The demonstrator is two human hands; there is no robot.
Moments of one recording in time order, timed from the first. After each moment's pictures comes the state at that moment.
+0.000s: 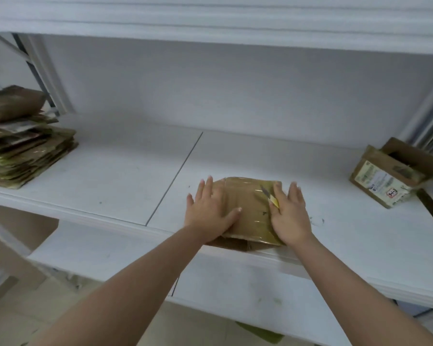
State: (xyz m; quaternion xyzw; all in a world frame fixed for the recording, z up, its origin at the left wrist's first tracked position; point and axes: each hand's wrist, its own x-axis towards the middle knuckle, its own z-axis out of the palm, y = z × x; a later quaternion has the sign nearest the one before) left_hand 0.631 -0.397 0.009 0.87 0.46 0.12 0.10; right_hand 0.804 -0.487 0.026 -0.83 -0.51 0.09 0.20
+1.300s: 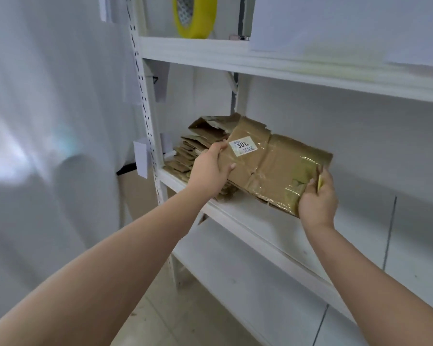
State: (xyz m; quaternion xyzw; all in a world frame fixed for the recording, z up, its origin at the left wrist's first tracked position) left_hand 0.176 -0.225 0.131 0.66 0.60 0.43 0.15; right_hand 0.391 -0.234 0.091 -0.63 -0.47 0.18 0.59
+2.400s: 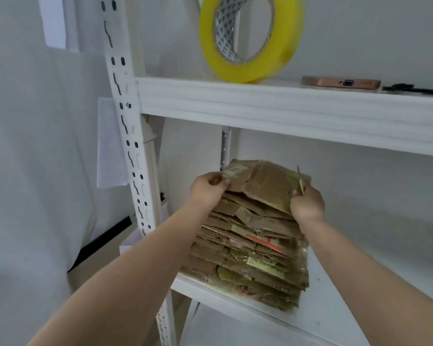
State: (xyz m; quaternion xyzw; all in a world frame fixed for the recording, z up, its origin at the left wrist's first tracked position) left_hand 0.039 0.082 0.131 0.62 0.52 0.43 0.41; right_hand 0.232 0.009 0.139 -0.81 -0.37 0.13 0.43
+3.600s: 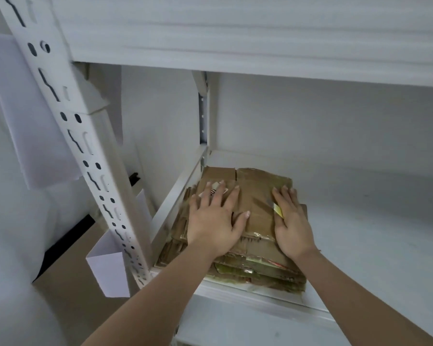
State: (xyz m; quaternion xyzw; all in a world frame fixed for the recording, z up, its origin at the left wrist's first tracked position) left_hand 0.053 0.061 0.028 0.88 0.46 0.13 0.00; right_hand 0.223 -0.011 0.023 -0.77 -0.55 0.04 0.31
